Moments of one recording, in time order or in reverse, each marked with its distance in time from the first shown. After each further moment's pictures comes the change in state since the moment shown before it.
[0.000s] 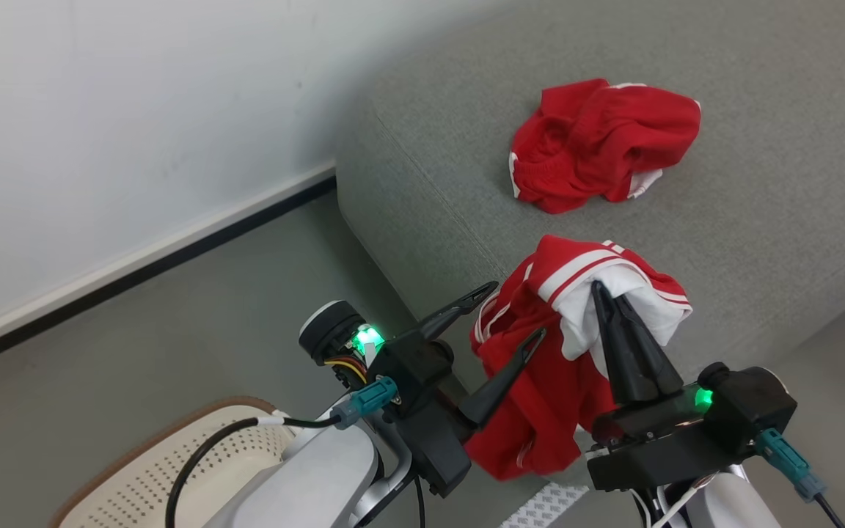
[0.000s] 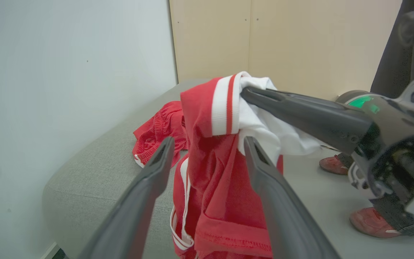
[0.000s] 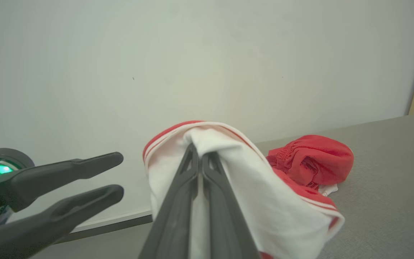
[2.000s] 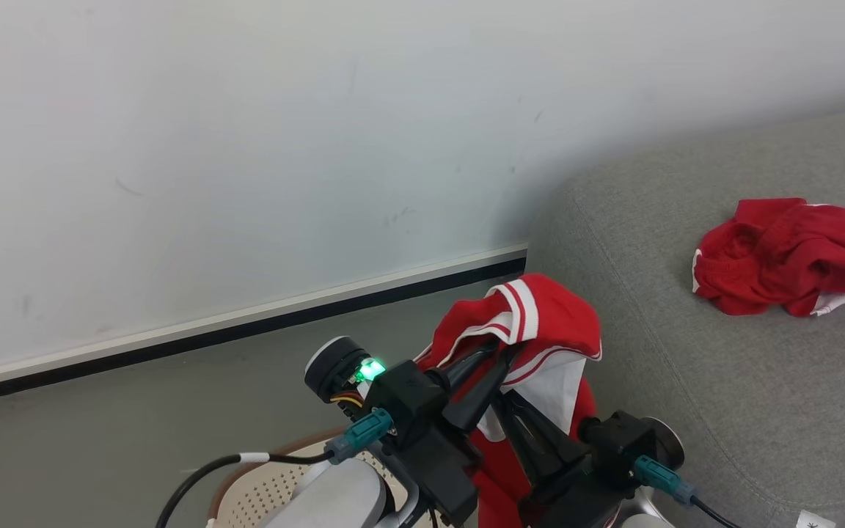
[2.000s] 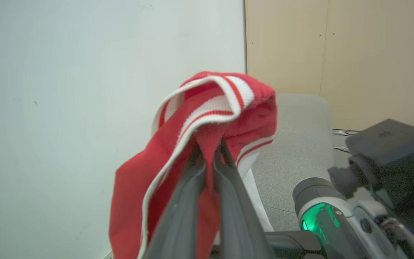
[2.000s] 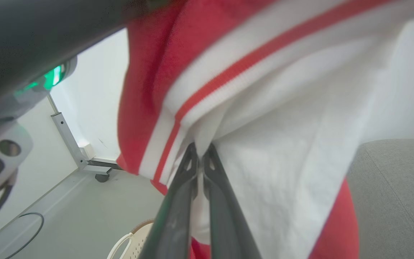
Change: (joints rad) left arm 0.110 -0.043 0.056 -0.048 0.008 0.009 -0.014; right arm -0.071 -0.077 0.347 0.278 0.144 0.000 0.000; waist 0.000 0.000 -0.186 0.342
